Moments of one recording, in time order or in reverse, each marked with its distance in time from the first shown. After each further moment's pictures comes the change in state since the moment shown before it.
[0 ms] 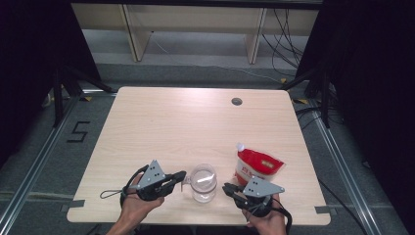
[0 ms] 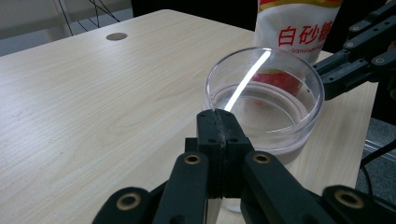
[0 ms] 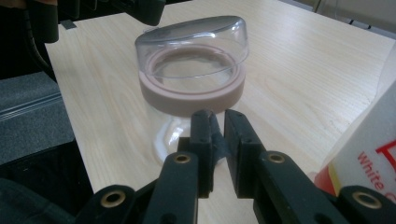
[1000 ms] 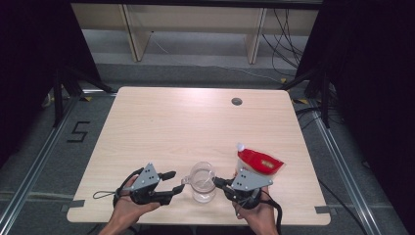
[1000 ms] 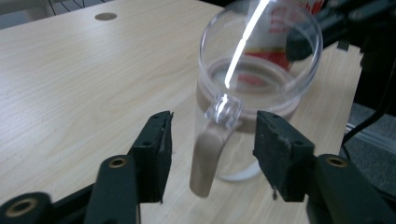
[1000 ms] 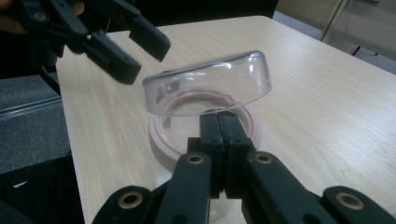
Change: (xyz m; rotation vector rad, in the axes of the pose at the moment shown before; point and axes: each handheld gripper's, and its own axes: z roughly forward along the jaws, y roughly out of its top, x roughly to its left) left arm 0.007 -0.015 -0.014 0.082 -0.036 0.014; right arm 0.006 0.028 0.018 -0.037 0.031 -0.053
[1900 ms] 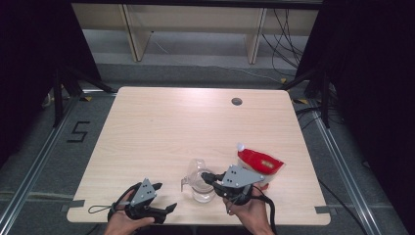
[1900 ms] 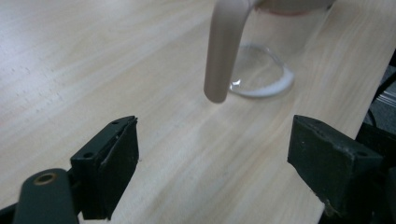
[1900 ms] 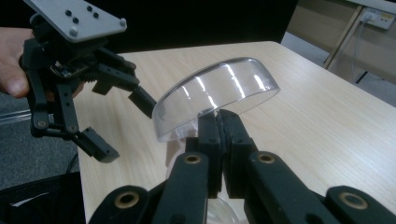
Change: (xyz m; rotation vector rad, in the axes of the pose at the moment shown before) left arm -0.007 -0.048 -0.003 0.131 0.057 -0.054; right arm 0.009 0.031 0.012 -0.052 0.043 -0.082
